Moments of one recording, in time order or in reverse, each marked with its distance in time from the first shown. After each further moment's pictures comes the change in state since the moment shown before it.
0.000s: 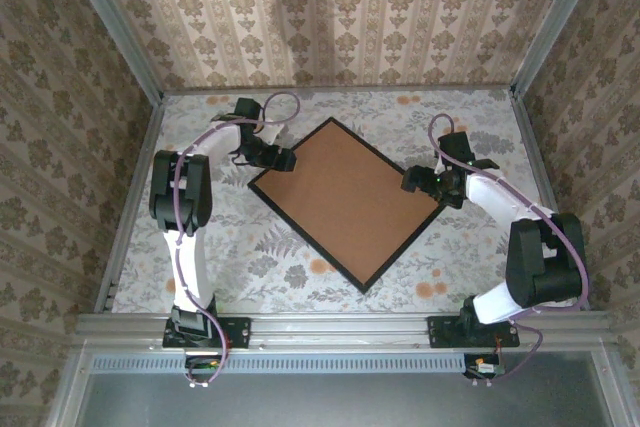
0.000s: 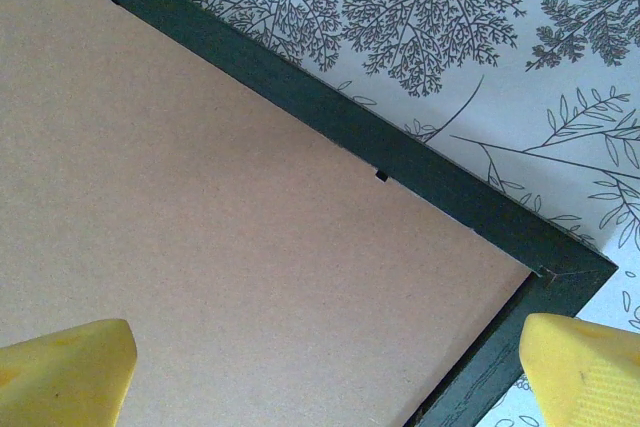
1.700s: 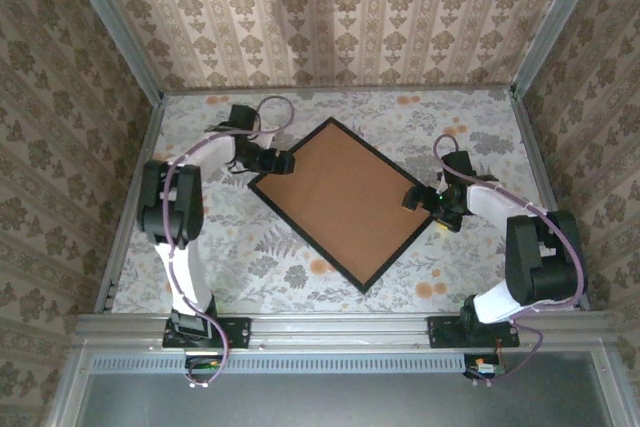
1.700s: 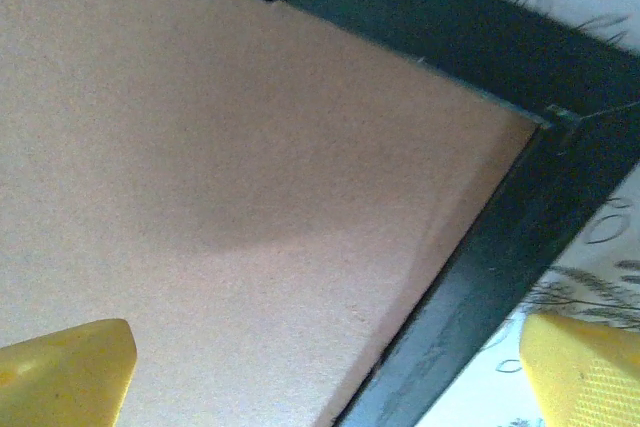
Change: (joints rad) left arm 0.011 -0.179 -0.225 0.185 0.010 -0.150; right arm -0.037 -0.002 -0.150 0.034 -0.089 0.065
